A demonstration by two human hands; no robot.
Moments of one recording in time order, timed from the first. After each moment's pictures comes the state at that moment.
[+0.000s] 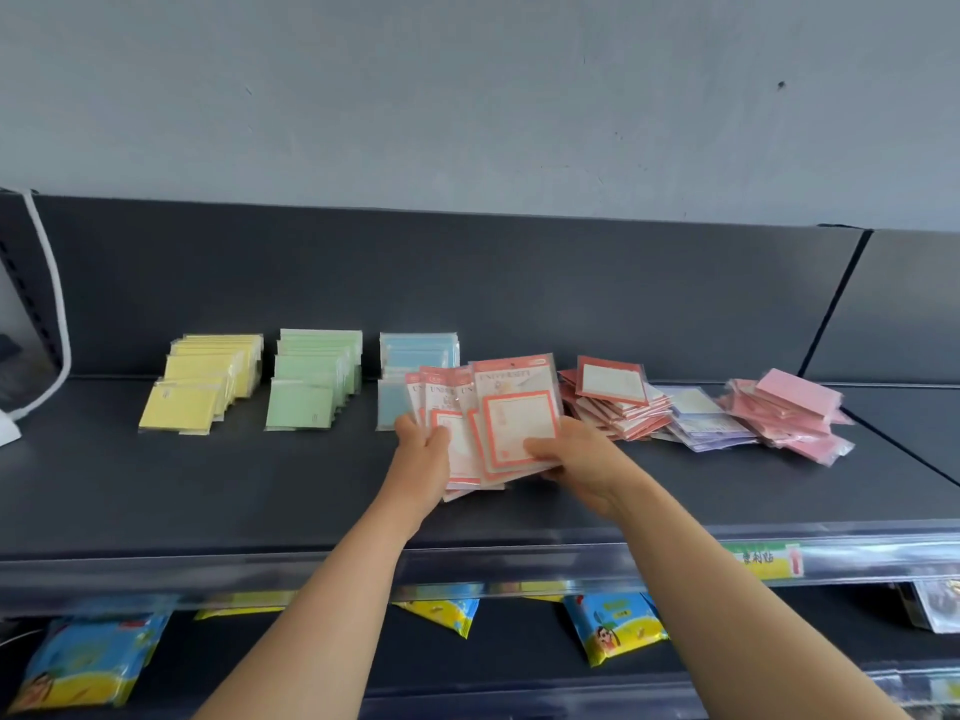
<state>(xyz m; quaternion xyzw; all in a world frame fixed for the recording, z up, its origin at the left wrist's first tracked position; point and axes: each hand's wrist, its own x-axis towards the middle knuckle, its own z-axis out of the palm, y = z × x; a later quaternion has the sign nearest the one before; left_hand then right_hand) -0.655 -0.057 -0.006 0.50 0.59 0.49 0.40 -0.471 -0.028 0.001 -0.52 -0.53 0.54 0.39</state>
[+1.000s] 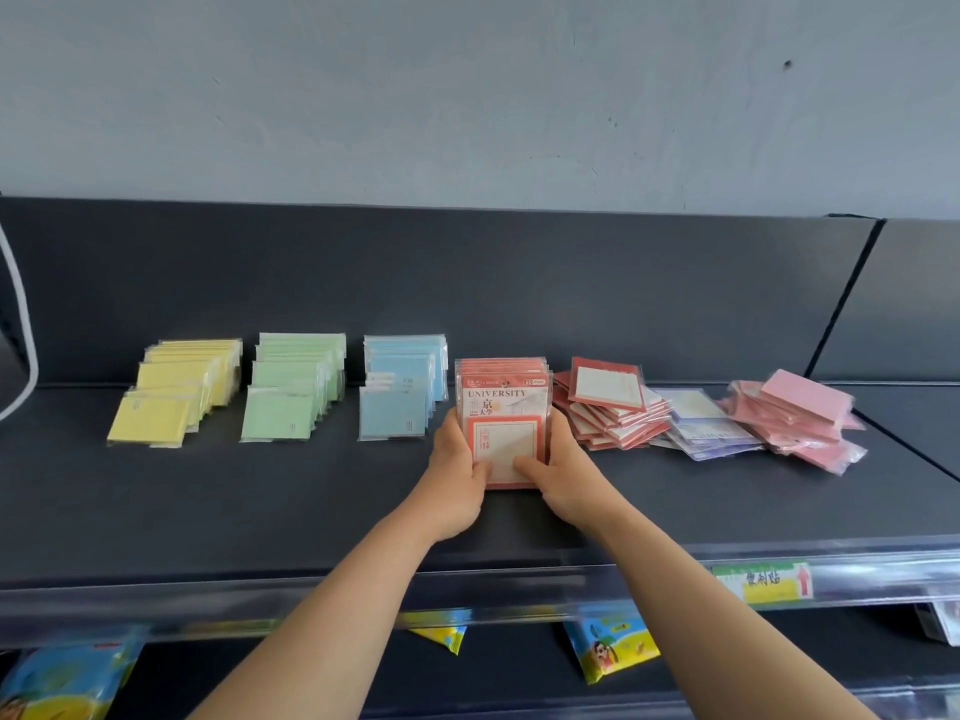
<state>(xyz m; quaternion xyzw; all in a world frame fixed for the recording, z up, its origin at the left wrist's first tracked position) -0.617 -0.034 -0.016 0.67 0.58 0.34 0.32 -0.466 -0.027 -0.010 -0.52 -0.66 0.40 0.37</state>
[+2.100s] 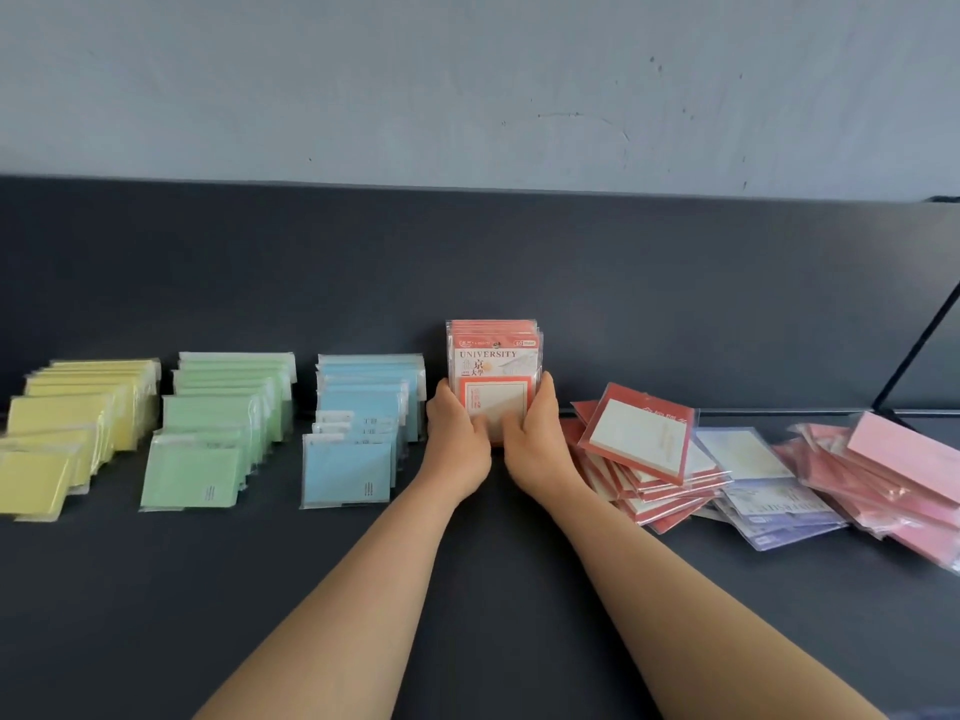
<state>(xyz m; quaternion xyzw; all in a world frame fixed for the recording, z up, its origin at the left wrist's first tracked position) -0.590 0.126 -0.032 0.56 0.63 0.45 0.31 -0.491 0.123 -0.026 -0.58 -0.58 0.37 0.44</state>
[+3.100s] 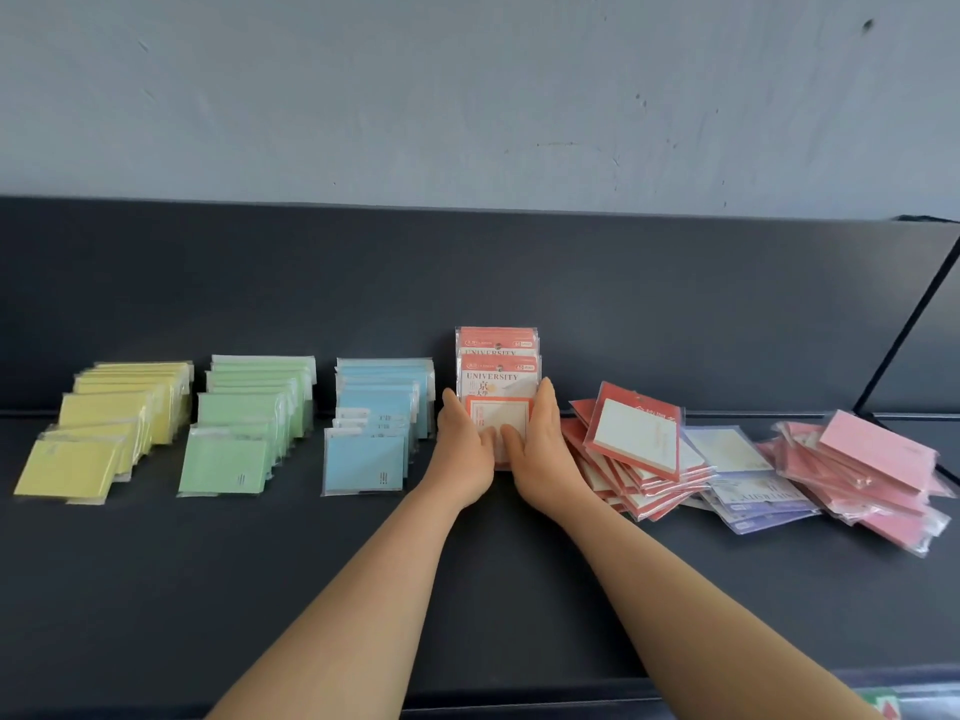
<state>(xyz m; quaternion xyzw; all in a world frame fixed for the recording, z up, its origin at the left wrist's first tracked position) -0.594 0.095 -0.025 0.59 0.63 0.38 0.33 -0.479 0.090 -0.026 -0.54 -0.67 0.30 0.41</state>
